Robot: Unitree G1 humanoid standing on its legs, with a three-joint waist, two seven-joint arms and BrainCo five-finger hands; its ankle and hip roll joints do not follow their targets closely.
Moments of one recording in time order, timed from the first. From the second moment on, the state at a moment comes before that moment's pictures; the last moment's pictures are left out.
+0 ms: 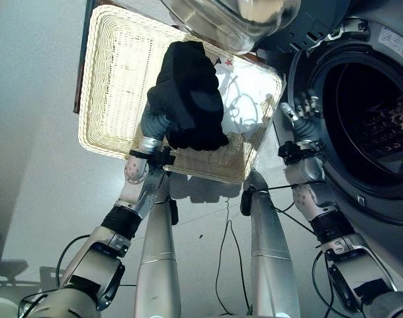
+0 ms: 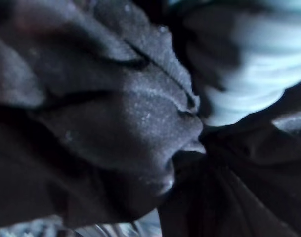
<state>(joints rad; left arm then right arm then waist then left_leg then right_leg) -0.63 0.37 -0.32 0.29 -0.76 -0.65 -0.21 -0.57 -0.36 0.22 0.28 0.64 -0.29 -0.32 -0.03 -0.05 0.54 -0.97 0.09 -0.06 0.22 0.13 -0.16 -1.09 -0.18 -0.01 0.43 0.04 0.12</state>
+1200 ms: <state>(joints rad) -0.59 0.25 -0.32 0.04 -1.00 -0.62 -0.47 -0.60 -0.38 0.39 0.12 0.51 -0.10 0.03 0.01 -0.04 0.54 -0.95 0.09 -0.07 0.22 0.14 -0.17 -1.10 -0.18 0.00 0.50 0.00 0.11</state>
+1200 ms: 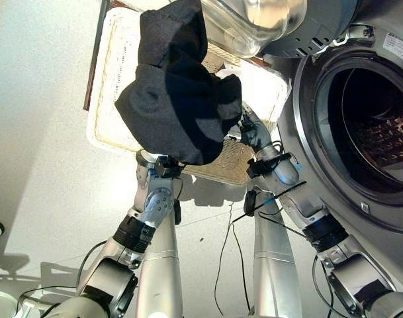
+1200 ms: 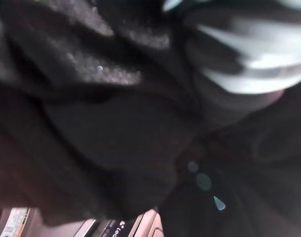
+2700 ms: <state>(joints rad) -0.69 0.50 -0.42 0.08 0.03 -0.64 0.16 -0.56 -0.38 0.40 0.06 1.29 -0.03 0.43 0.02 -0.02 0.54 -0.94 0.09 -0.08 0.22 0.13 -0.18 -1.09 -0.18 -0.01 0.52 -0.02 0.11</state>
